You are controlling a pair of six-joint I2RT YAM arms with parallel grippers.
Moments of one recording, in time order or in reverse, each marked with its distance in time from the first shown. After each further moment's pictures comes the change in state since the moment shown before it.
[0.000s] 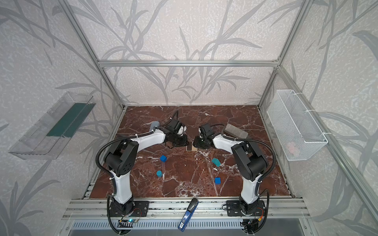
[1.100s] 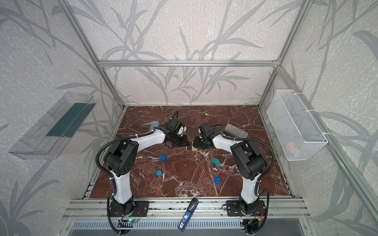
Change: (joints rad) left arm 0.000 0.000 0.000 -0.008 0.000 -0.001; right arm 0.000 0.013 0.000 0.008 -0.007 0.004
